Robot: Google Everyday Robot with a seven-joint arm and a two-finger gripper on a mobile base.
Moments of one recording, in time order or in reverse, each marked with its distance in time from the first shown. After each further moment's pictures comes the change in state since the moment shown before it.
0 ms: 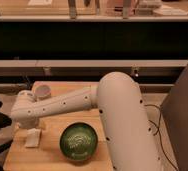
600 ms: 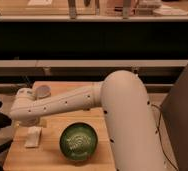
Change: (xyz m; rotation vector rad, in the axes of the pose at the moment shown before) arm 0.008 0.003 -0.021 -0.006 0.046 0.040
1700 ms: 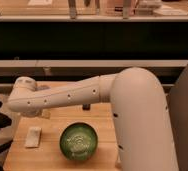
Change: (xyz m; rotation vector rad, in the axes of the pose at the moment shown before) arm 0.032 0.015 -0.063 -0.060 0.093 0.101
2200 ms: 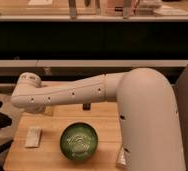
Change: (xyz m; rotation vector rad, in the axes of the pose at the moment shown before) arm 0.016 0.024 -0.016 -0.008 0.026 0.082
